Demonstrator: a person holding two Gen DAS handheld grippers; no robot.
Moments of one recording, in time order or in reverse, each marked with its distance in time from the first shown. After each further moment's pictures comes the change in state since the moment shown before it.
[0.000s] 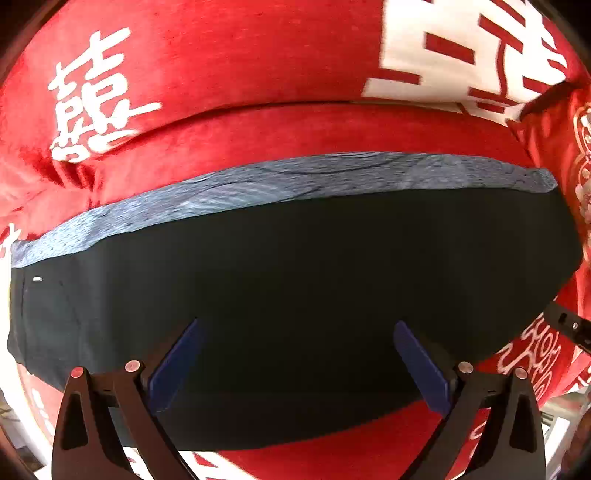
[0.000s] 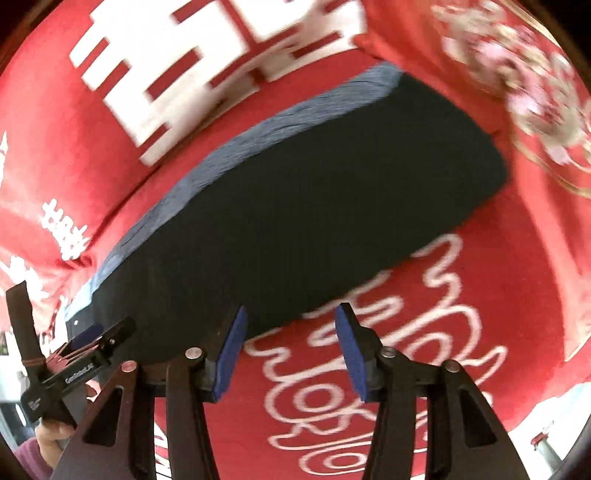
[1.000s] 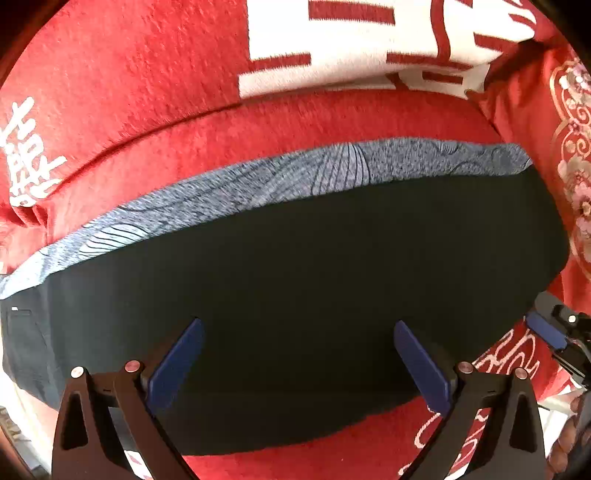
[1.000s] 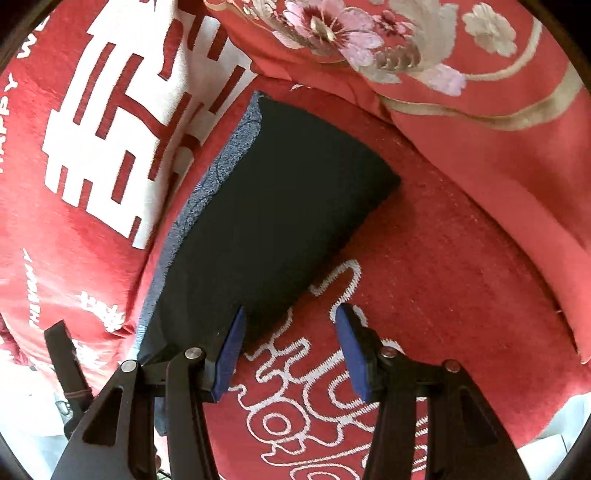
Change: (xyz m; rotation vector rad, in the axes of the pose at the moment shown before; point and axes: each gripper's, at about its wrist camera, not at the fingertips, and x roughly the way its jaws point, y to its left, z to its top) left arm 0.030 -0.114 0.030 0.077 0.041 -0.016; right arm -0.012 -0.086 0.008 0.269 -0.059 0.247
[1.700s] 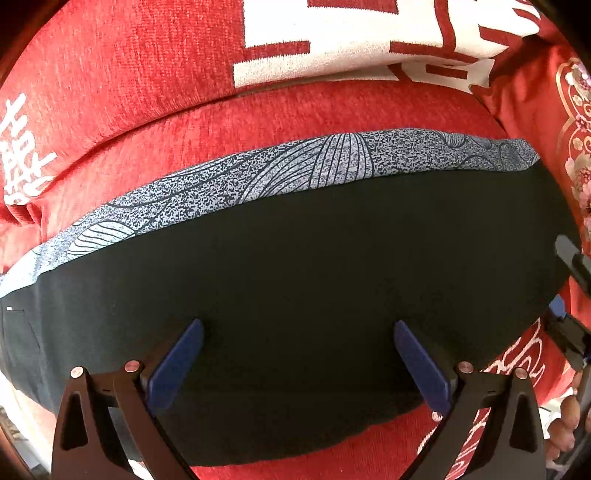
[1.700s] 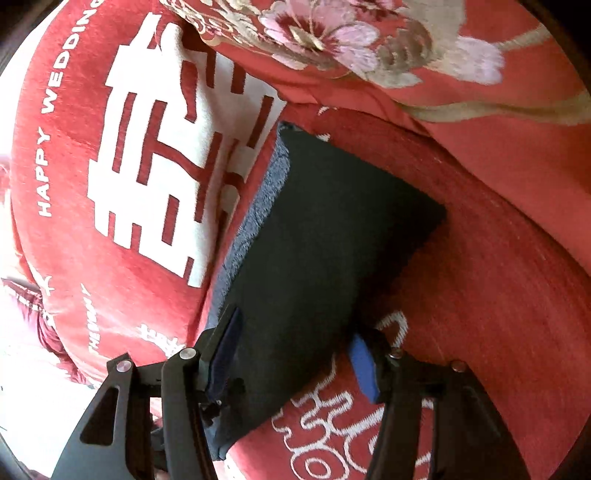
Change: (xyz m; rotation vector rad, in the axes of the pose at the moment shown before) left arm 0.010 -0.010 0.002 -0.002 -0.002 -0.001; right arm 0.018 -0.011 0.022 0.045 -0.117 0.285
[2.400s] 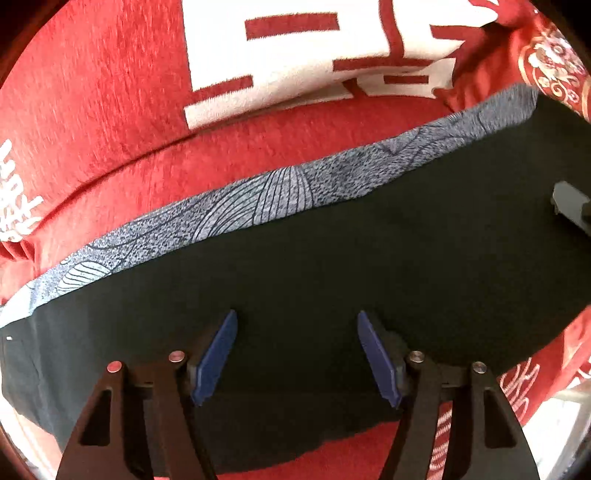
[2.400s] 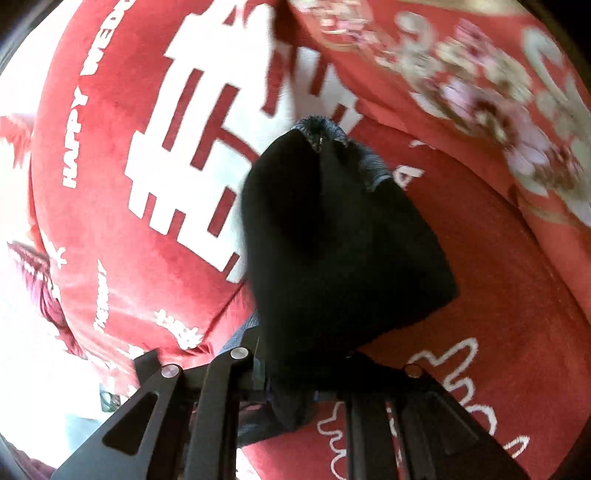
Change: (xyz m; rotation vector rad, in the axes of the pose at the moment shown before) left arm 0.000 -0.021 -0.001 0.087 -0.108 -0.018; right arm -0.001 0.080 0.006 -0.194 0.043 -0.026
